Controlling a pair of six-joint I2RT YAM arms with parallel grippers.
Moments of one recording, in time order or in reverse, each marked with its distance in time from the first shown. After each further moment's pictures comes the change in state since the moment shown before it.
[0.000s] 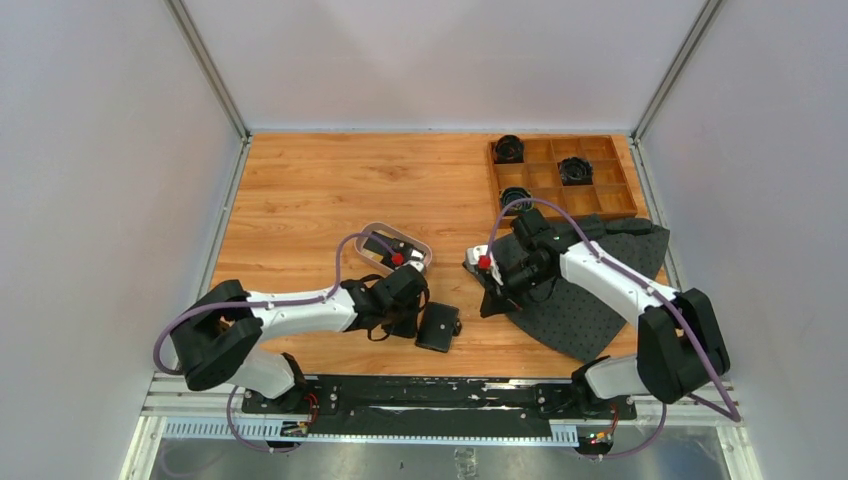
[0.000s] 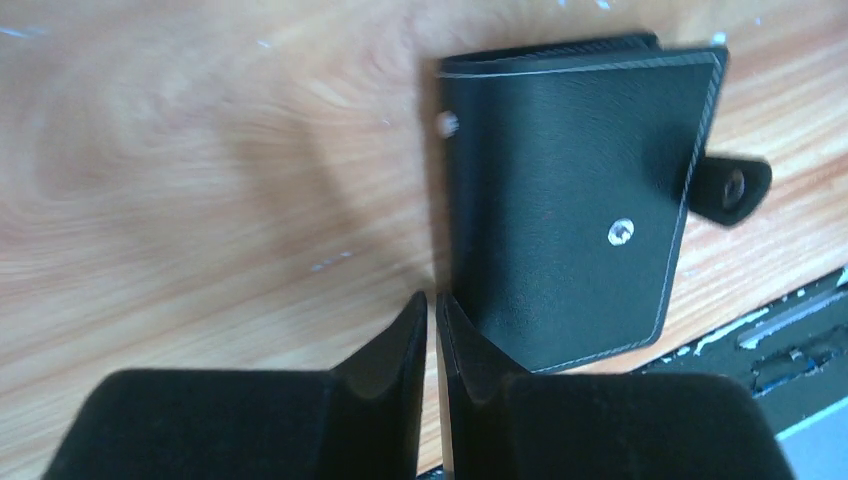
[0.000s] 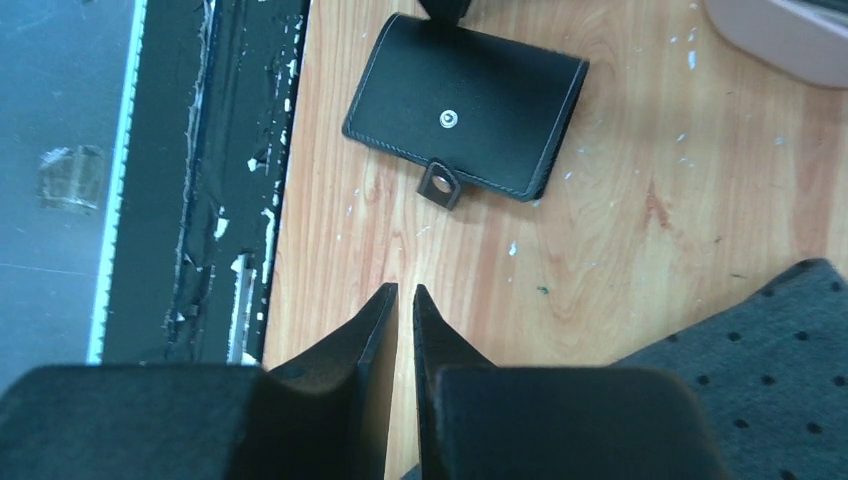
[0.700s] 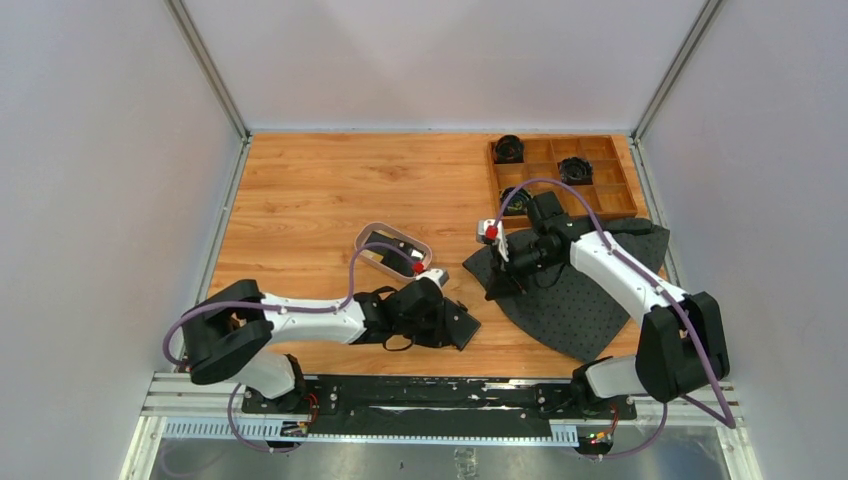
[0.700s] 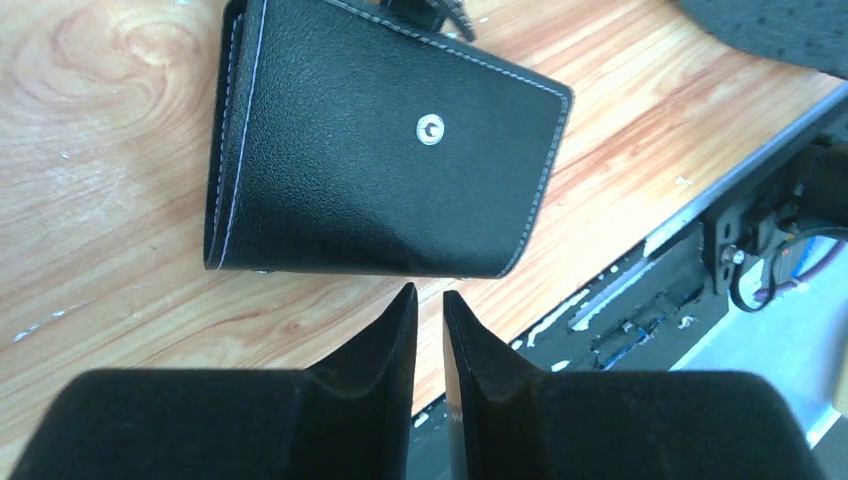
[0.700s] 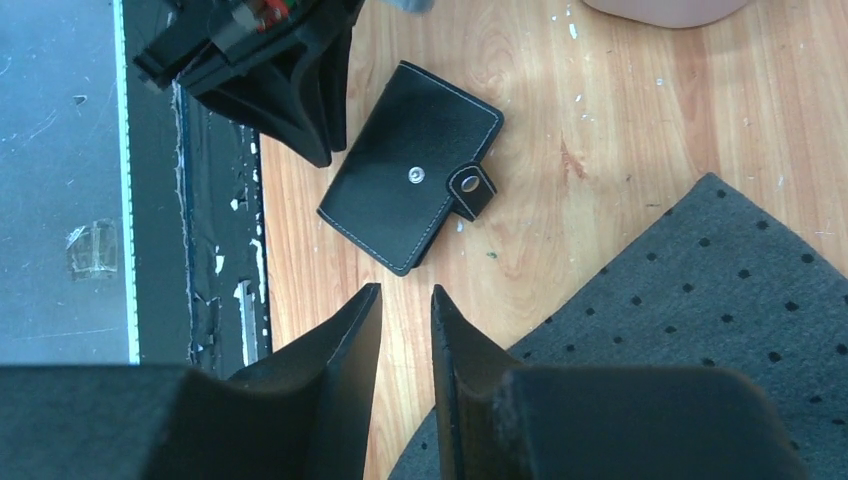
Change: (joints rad) left arm -0.159 0.082 -0.006 0.264 0.055 -0.162; right arm -0.084 0.028 0.103 0.000 0.020 0.227
